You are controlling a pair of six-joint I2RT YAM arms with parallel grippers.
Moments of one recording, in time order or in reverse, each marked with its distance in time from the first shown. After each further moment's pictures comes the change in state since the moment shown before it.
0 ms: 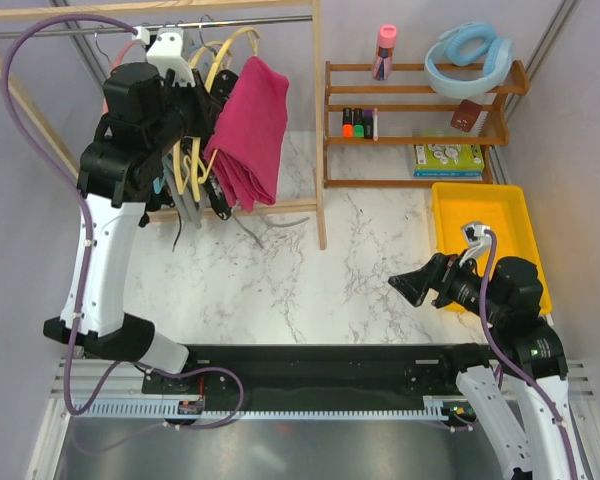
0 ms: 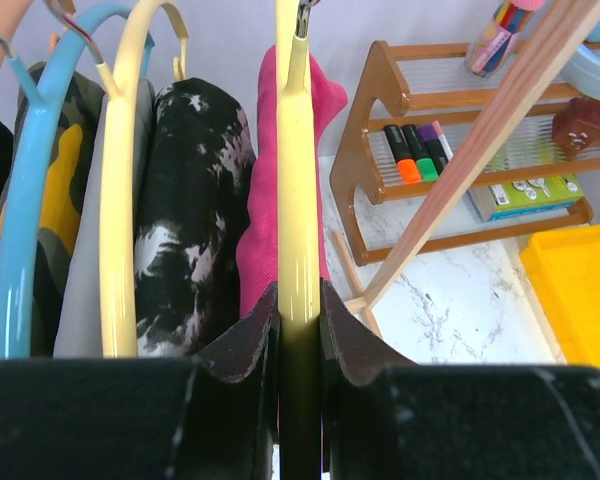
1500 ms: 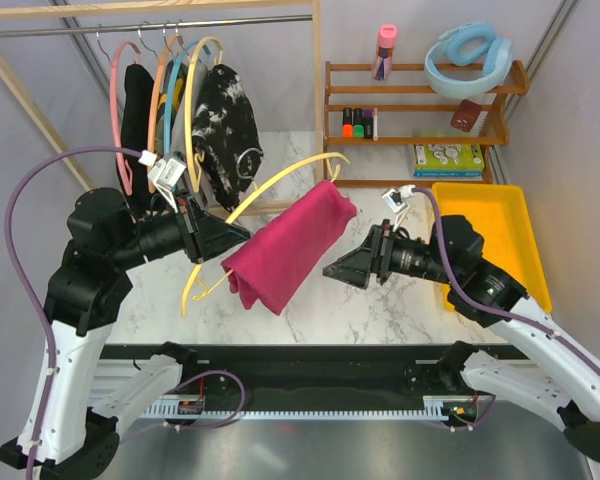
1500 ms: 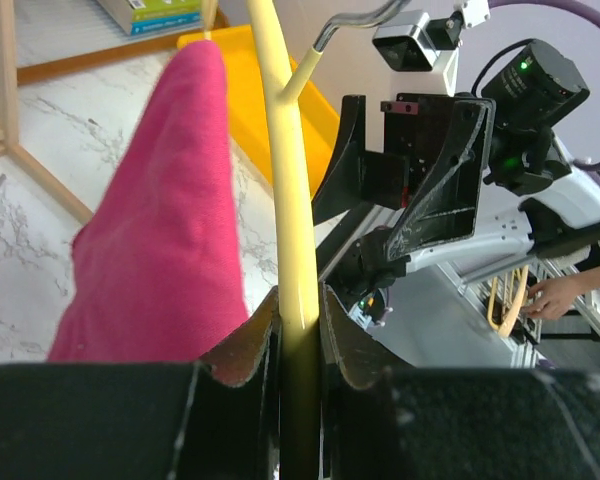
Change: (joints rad) left arm -0.001 -0.675 -0.751 0.098 0.738 -0.319; right arm 0.557 0.408 0.135 0.481 0.078 0.293
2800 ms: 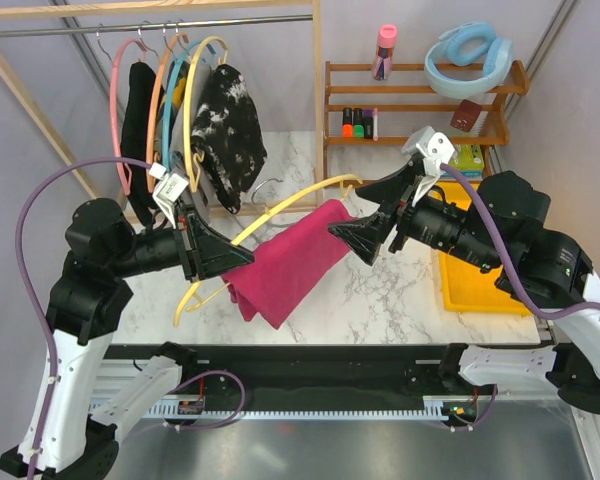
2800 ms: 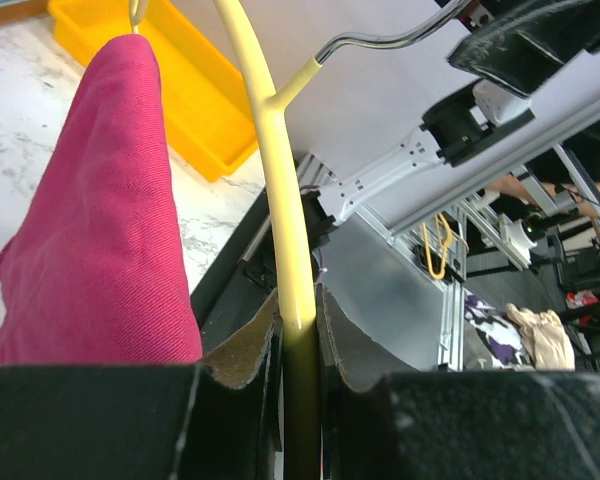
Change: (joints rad) left arm 0.000 -0.055 -0.076 0.070 0.213 -0.068; right arm 0.312 0.261 0.774 -0.394 0.496 -0.623
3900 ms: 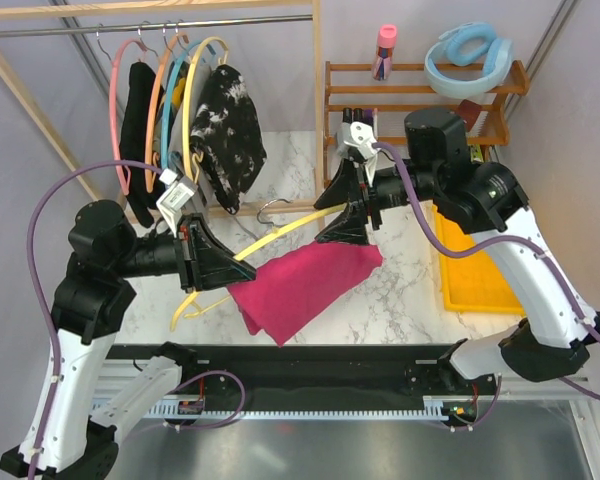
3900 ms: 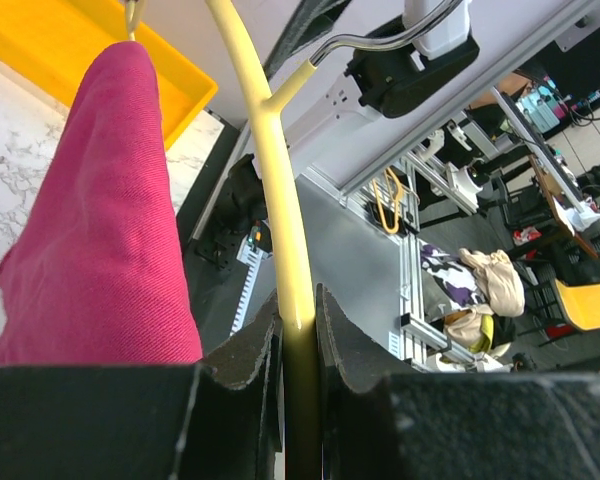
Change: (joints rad) left arm 0.000 -0.013 -0.041 0.058 0.185 -0.022; right arm -0.359 0.320 0.227 -0.287 -0.900 -0.418
